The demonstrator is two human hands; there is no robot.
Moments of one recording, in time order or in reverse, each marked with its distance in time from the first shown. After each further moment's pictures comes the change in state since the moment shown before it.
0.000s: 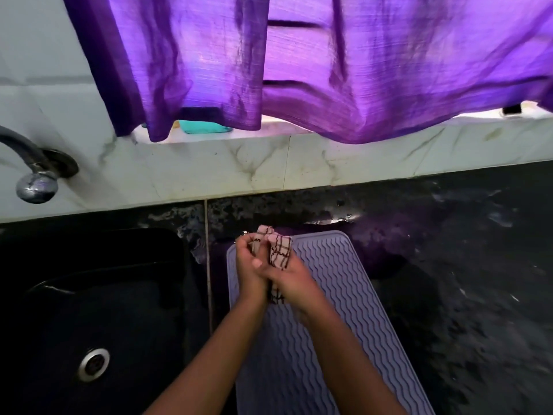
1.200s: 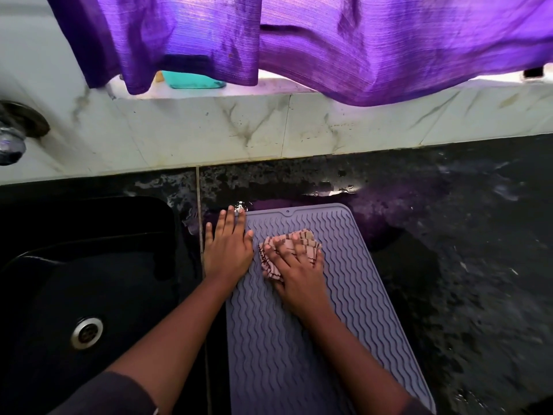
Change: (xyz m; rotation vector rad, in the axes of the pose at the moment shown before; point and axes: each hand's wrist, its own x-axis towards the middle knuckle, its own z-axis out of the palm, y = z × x) left_hand 0.044 -0.064 -0.056 1.482 -0.230 0.337; right_hand 0.023 0.106 -0.028 -1.342 0.090 -0.323
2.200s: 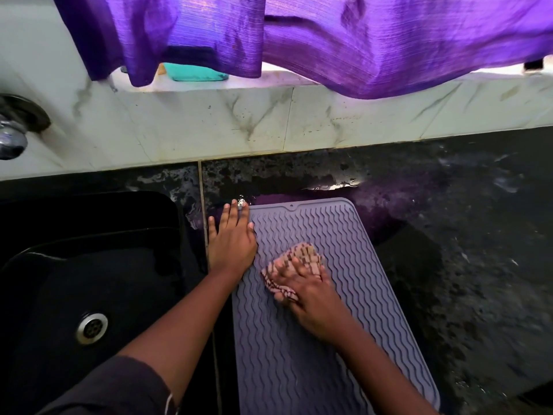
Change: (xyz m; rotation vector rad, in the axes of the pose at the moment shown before) left_hand -0.001 -0.001 -0.002 -0.025 0.011 -0.009; right_hand -0.050 0.001 -0.016 0.244 -0.226 -0.073
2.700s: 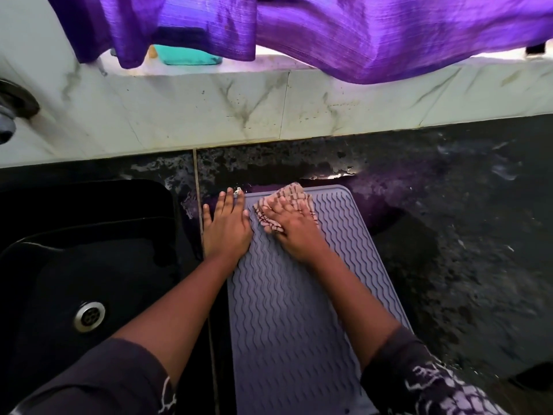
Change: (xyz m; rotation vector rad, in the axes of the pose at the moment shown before) left_hand 0.001 -0.001 0.002 -0.003 0.000 -0.003; right_hand 0.095 0.022 -0.027 -0.162 0.202 -0.070
